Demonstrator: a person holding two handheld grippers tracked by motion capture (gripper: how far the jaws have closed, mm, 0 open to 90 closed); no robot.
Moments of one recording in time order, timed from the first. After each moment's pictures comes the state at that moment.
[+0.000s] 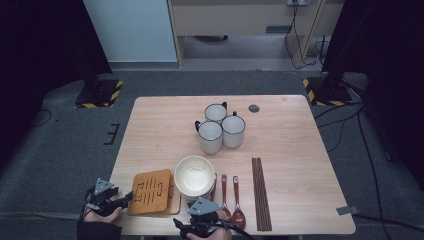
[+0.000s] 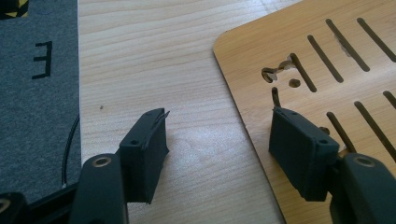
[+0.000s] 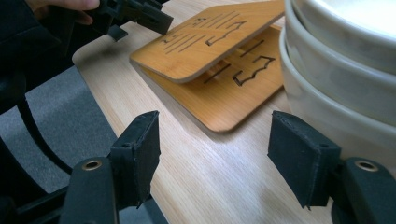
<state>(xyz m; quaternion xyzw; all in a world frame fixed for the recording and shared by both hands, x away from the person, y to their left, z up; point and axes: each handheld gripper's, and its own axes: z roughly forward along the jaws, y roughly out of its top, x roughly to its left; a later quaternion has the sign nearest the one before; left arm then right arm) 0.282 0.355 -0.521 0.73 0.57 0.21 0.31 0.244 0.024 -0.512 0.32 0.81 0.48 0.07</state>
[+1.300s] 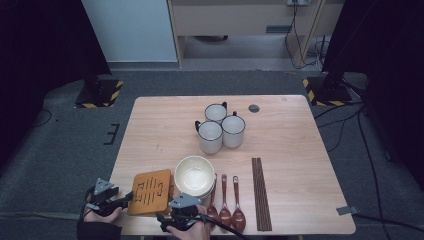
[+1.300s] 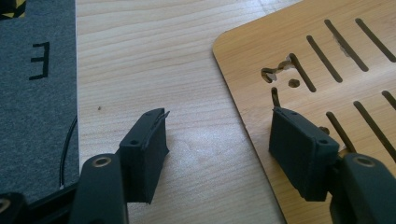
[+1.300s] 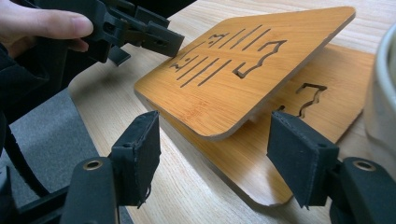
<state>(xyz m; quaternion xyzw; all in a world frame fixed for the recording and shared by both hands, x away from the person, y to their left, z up) 0.283 0.356 -0.522 0.73 0.57 0.20 0.31 0.259 0.077 -0.524 0.35 0.80 0.49 0.05</state>
